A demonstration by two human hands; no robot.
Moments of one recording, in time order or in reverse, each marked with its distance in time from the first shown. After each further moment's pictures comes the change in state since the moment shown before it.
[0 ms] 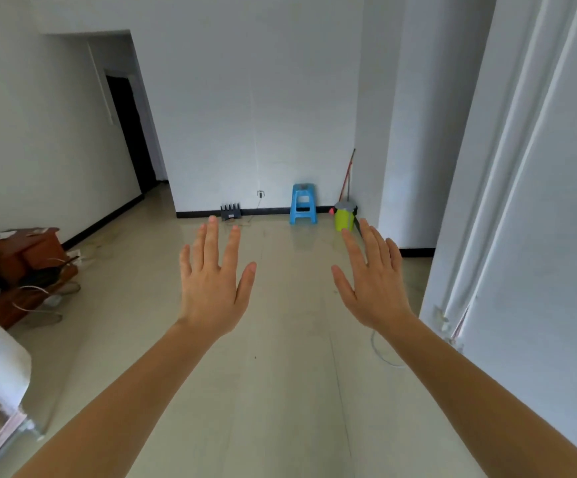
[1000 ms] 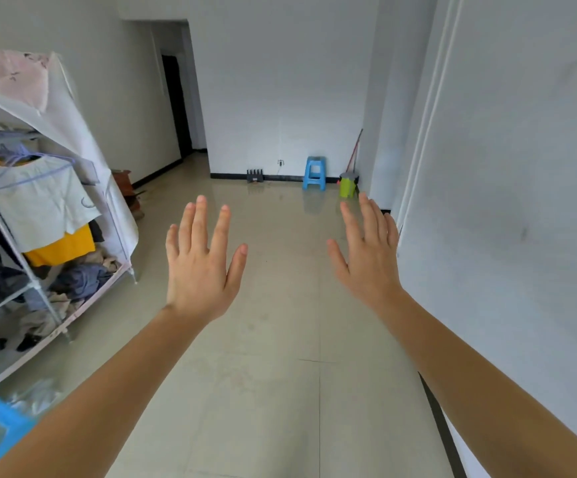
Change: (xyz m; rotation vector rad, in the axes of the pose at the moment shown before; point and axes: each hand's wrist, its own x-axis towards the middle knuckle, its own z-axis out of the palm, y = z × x) left_hand -0.662 0.281 -0.588 0.028 0.120 -0.062; right_hand -0.653 -0.123 -0.577 0.115 0.147 -0.121
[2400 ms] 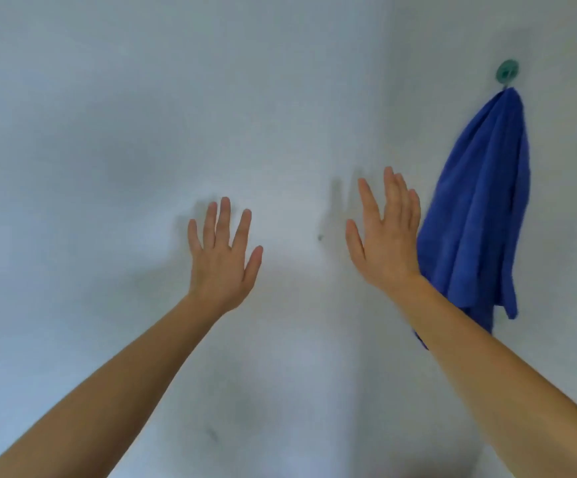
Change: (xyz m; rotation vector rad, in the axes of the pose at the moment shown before) left_hand -0.589 0.802 -0.703 -1.004 0.051 1.091; right_hand -0.860 -0.147 -1.145 -1.397 0.265 0.814
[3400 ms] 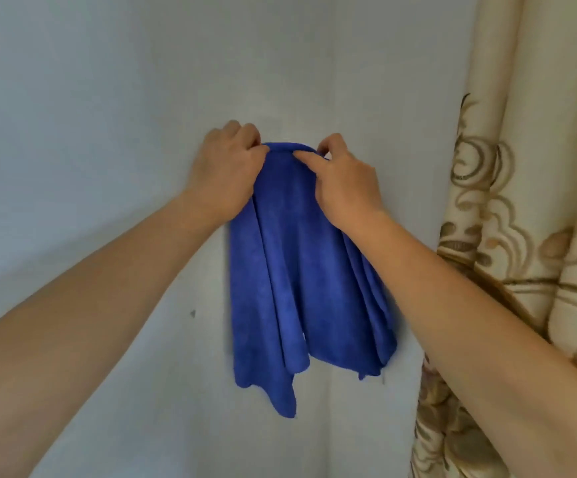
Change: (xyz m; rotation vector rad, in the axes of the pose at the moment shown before) left_hand 0.303 0.272 -0.053 -0.508 0.659 0.721; right_hand 0.131 0.192 -0.146 -0.454 -0.076 0.346
